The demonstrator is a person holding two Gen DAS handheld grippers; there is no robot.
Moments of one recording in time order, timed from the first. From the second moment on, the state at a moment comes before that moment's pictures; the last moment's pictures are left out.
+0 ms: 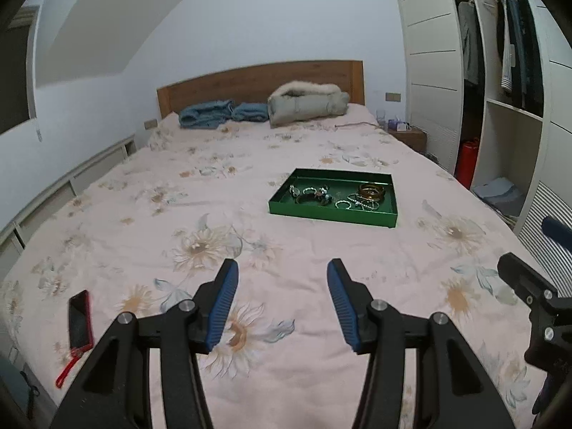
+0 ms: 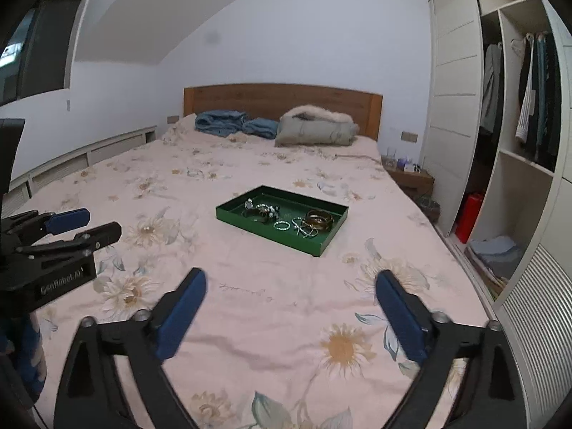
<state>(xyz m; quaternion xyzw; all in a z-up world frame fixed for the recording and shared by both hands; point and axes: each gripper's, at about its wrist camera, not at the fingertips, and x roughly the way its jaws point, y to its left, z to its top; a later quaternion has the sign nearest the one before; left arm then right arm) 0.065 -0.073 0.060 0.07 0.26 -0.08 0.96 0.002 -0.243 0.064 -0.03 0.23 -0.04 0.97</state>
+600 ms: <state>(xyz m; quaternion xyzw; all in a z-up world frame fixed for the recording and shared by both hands) -0.002 -0.072 0.068 0.07 0.23 -0.08 0.97 -0.052 -0.236 0.062 -0.03 0.22 -0.04 0.97</state>
